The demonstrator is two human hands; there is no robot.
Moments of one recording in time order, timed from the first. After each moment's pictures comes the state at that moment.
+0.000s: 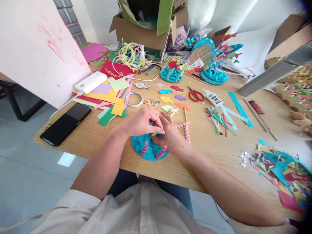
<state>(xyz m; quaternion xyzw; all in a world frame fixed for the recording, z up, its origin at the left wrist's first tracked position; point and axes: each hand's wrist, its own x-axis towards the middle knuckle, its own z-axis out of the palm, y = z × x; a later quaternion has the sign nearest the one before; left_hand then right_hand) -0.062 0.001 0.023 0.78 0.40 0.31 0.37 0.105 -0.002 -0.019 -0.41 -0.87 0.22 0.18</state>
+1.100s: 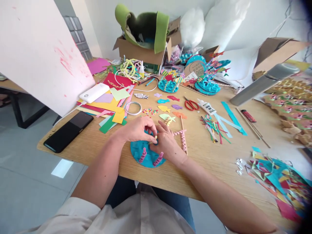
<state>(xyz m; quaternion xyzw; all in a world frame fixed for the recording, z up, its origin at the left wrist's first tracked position) -0.074 0.004 0.025 0.79 0.42 0.25 0.38 0.098 -0.005 -0.020 -0.44 -0.87 0.19 0.15</state>
